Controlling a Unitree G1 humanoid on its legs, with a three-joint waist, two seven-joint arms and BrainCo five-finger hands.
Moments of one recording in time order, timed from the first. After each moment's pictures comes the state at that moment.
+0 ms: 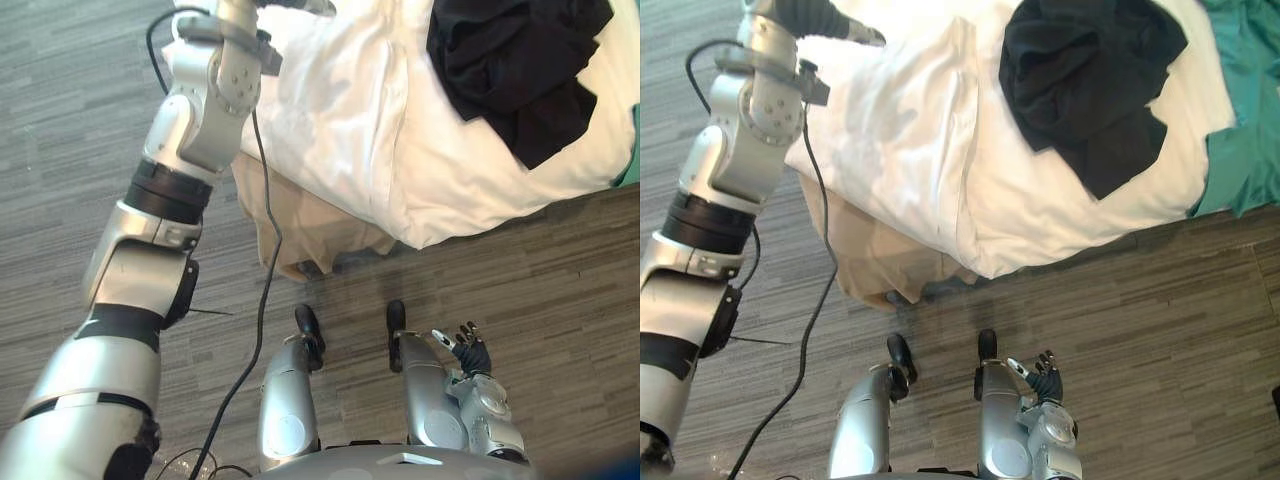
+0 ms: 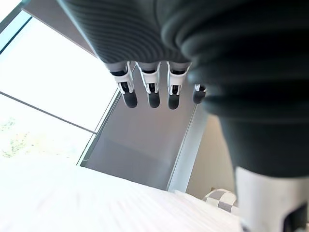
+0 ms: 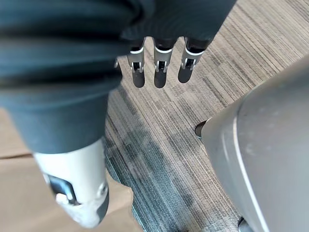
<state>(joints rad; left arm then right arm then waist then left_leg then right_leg) -1.28 0.58 -0.33 0.38 0.58 0.04 0.22 0.06 0.03 -0.19 0.62 0.23 -0.12 -0.10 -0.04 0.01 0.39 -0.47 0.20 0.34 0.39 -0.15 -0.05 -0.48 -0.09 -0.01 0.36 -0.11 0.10</state>
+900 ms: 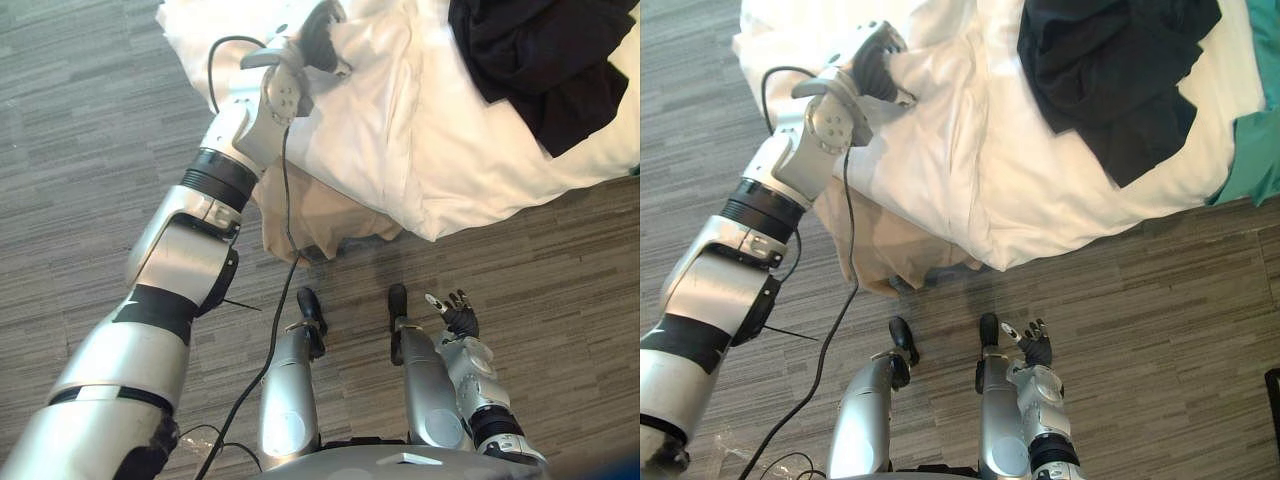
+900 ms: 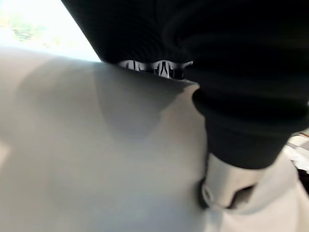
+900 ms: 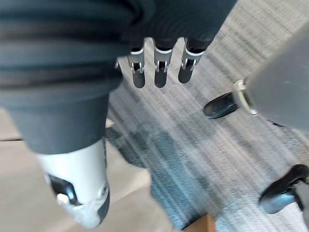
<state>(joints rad) -1.27 0.47 -0.54 0.50 0.52 0.05 -0.02 -0.10 0.04 -0.22 0.70 0.31 -0.08 -0.11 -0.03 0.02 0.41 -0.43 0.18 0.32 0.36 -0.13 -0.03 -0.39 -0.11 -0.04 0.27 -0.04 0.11</state>
